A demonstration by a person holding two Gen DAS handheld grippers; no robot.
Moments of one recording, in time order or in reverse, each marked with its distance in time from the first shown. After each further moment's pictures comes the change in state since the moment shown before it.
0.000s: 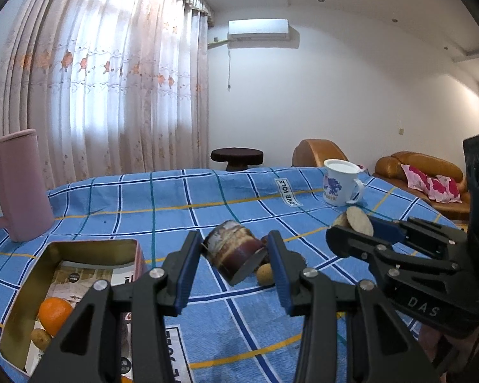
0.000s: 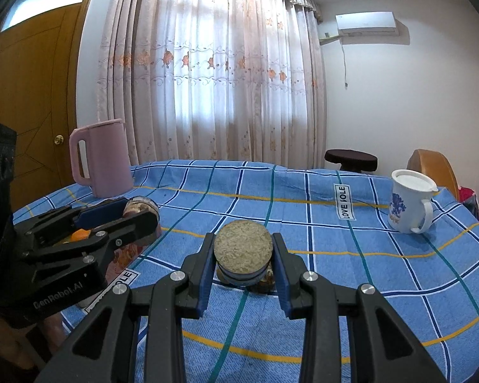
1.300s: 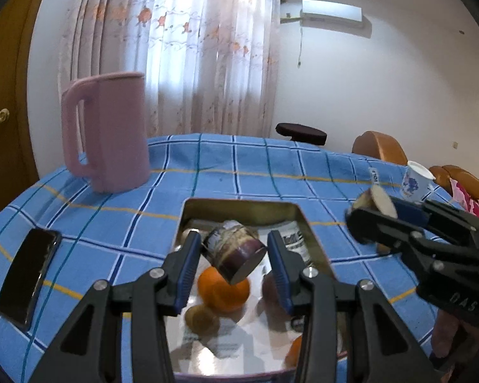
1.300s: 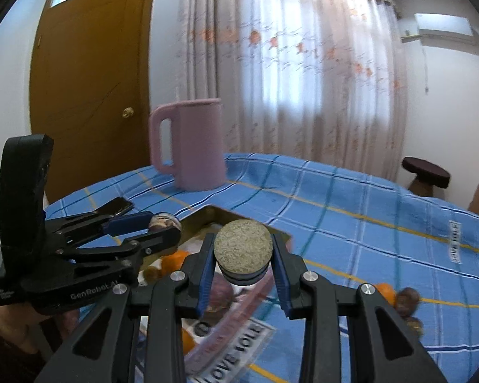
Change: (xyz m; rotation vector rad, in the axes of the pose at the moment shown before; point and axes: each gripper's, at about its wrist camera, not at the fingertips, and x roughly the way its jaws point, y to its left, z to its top) left arm -0.040 0.149 -0.014 -0.166 0.149 0.237; right arm 0.066 0.141 0.038 -0.143 0.085 0.325
